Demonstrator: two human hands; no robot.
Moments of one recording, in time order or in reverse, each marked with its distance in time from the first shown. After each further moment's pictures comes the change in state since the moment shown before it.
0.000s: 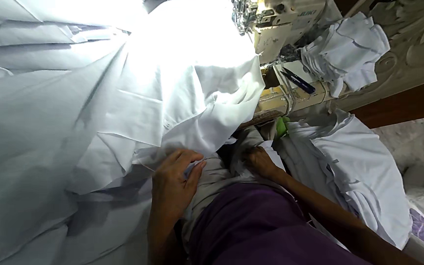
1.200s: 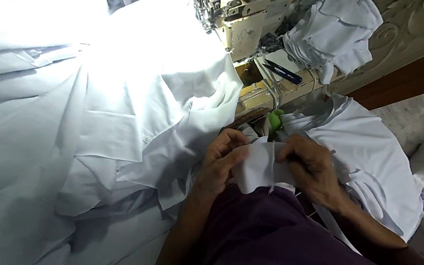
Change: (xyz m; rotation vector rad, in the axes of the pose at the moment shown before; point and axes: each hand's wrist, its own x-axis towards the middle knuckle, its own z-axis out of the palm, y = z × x) left_hand 0.052 0.056 0.074 -1.280 -0.387 -0.224; right_hand -0.110 -0.047 -0.102 0.386 0.770 -0.221
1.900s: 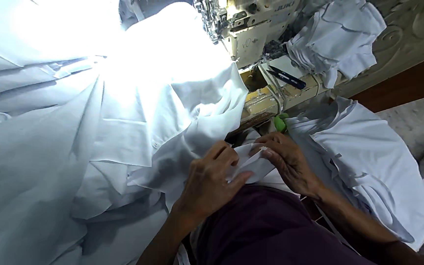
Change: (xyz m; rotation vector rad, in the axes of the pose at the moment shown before) left_hand -0.017 0.041 -0.012 1.270 -0.010 0.456; right_hand 0.021 0.017 0.033 0.176 -0.063 -0.041
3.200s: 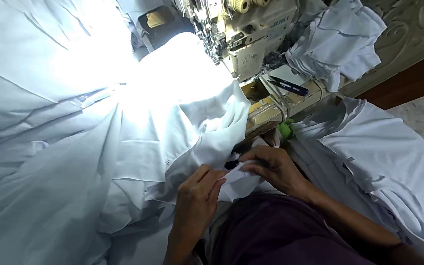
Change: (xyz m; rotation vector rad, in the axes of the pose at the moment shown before) left_hand -0.026 -0.015 -0.023 0.168 -0.002 -0.151; right_hand 0.020 0.004 0.030 0.152 -0.037 0.099
